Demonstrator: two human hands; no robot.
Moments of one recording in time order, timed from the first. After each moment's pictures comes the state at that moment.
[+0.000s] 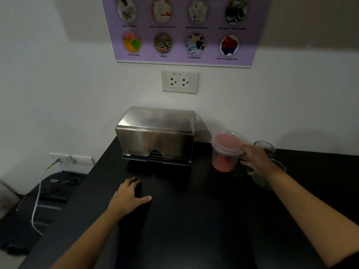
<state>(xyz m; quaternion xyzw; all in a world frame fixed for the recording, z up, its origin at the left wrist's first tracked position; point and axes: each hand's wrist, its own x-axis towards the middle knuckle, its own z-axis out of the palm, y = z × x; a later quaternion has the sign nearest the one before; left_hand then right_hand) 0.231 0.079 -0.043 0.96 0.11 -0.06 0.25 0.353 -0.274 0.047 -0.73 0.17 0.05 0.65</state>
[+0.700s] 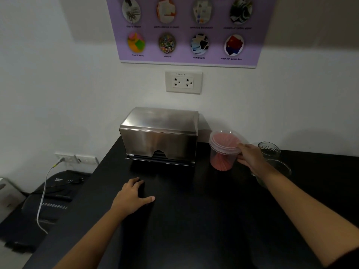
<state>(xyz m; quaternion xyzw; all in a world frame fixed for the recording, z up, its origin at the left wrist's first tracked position) 0.230 0.078 -0.037 0.96 0.11 -0.07 0.24 0.360 -0.256 0.040 -0.75 0.15 0.02 0.65</state>
